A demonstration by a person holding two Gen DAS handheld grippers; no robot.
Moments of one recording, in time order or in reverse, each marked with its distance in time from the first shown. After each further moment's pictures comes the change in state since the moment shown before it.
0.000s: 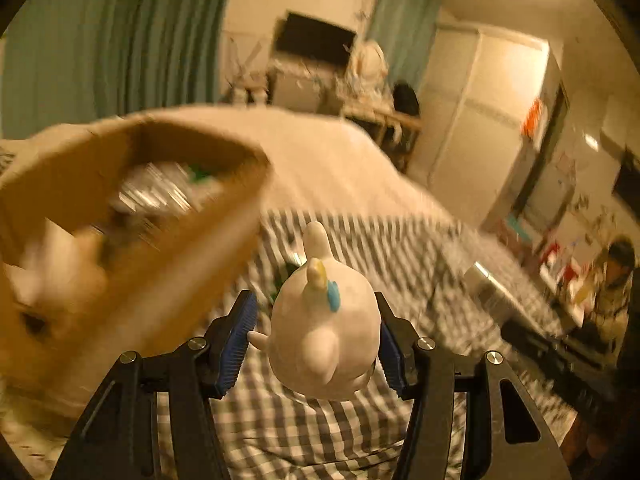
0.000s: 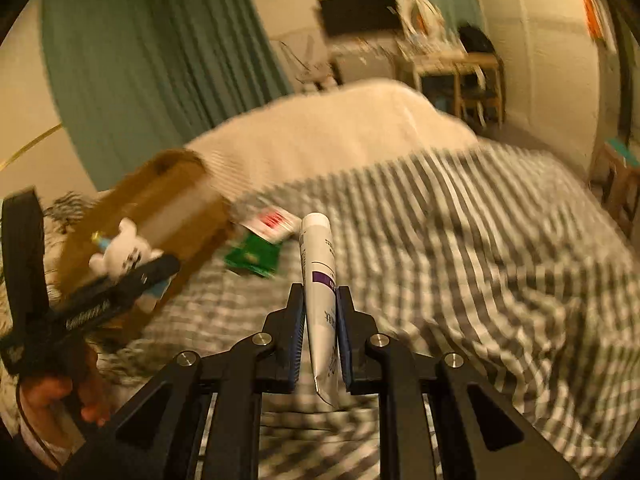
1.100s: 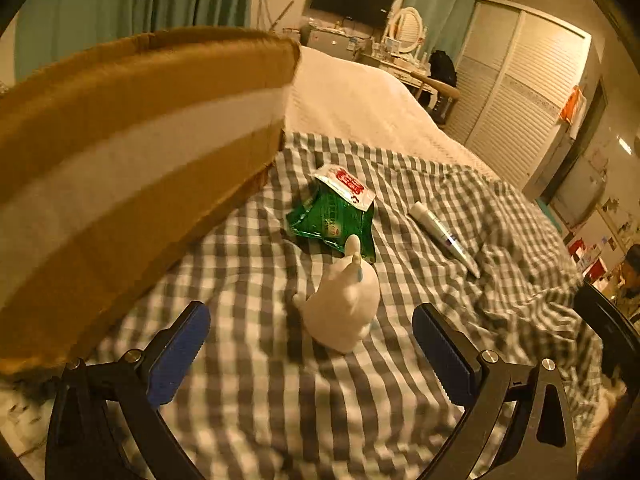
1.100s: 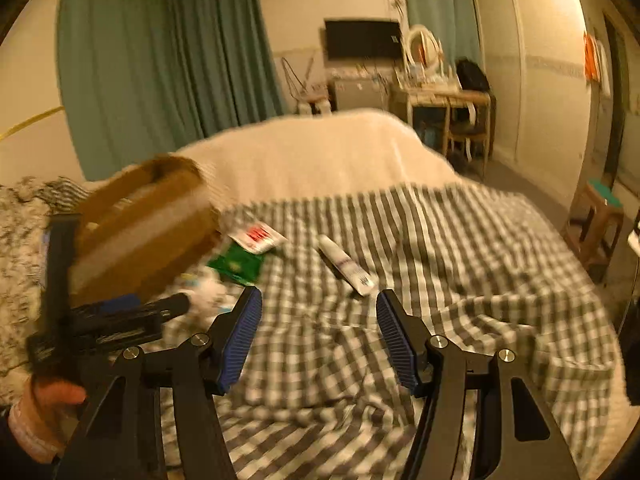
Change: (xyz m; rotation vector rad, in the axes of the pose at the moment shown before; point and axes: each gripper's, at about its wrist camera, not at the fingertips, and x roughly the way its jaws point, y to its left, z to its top) left arm 0.092 0.001 -0.059 -0.040 0.159 0.095; right arm 0.034 -0.034 -0.005 -0.031 0.015 -0.108
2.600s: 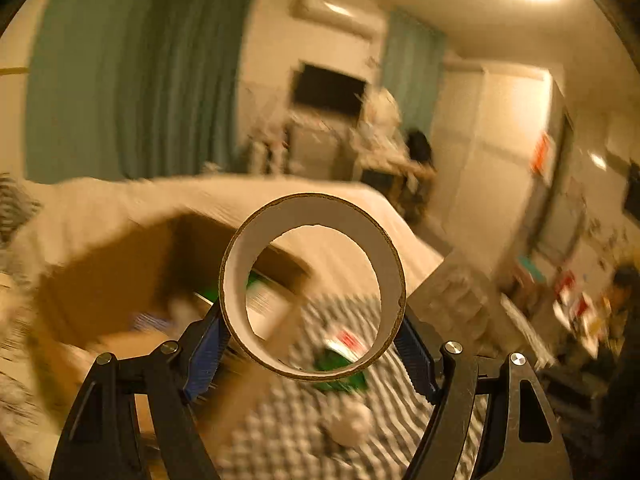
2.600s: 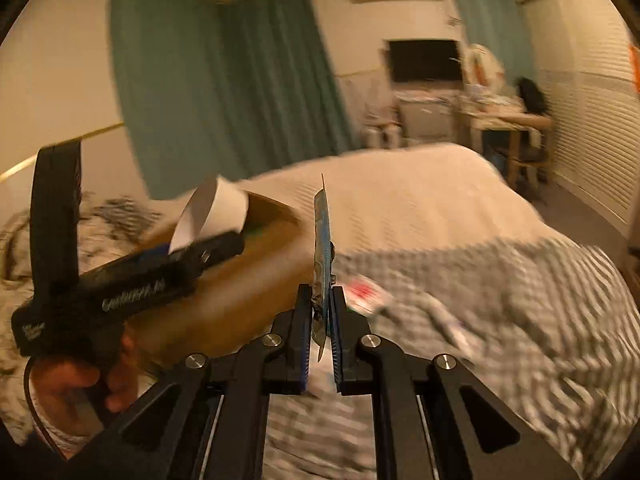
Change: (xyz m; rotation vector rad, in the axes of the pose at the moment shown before) left arm -0.150 0.041 0.100 0.033 -0.350 -0.014; right arm -0.037 0.106 0.055 -0.108 -0.133 0.314
